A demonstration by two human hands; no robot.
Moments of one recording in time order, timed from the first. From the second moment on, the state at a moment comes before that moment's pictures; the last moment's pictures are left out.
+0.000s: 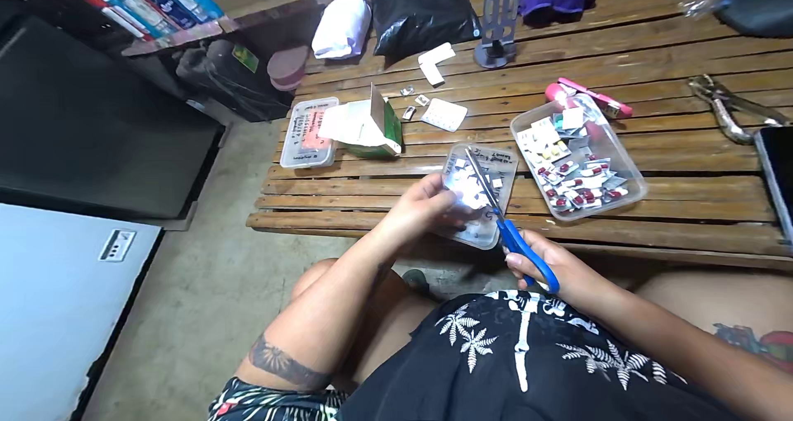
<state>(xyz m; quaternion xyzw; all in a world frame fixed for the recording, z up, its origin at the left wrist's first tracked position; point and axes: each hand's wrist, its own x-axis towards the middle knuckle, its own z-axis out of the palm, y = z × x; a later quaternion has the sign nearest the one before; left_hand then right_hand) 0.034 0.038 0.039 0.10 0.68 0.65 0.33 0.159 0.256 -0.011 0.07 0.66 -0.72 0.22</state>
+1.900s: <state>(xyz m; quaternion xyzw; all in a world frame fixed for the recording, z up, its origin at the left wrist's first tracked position) 0.055 0.036 0.045 0.12 0.67 0.66 0.32 0.183 0.245 -0.030 -0.02 0.73 -0.67 0.16</state>
